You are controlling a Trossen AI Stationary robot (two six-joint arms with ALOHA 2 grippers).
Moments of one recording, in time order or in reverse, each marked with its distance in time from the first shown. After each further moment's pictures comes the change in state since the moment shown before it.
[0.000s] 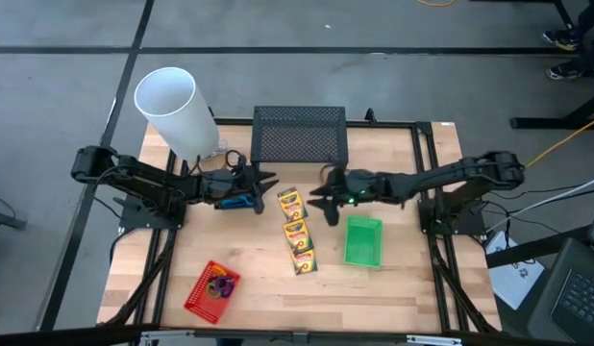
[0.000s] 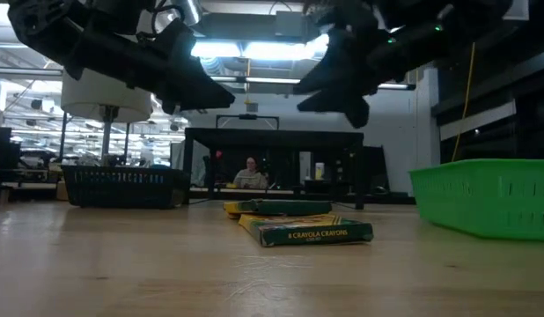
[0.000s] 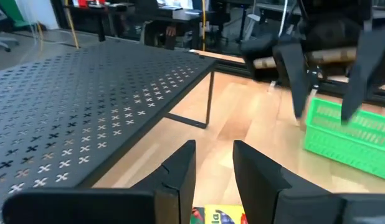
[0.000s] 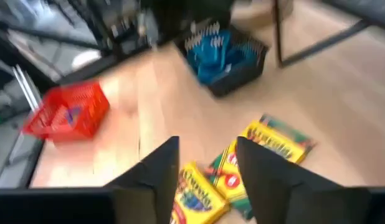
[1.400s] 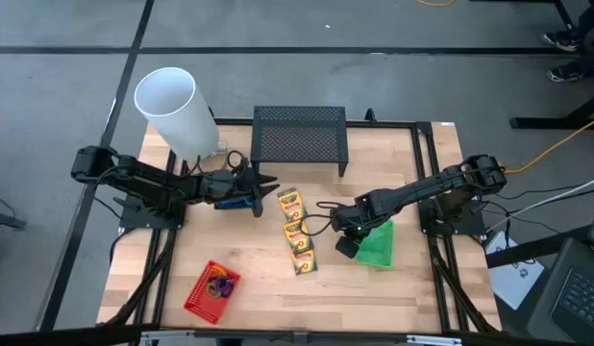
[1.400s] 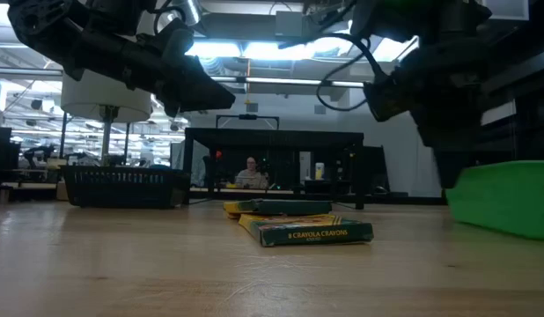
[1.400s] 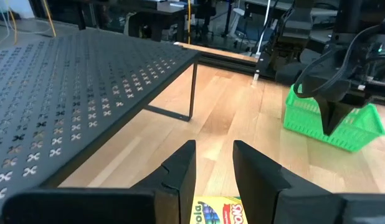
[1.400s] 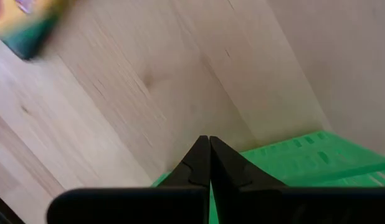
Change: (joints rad) left arm 0.000 0.000 0.000 -0.017 0.069 -0.026; right arm 0.188 0.147 0.262 -1.068 -0.194 0.346
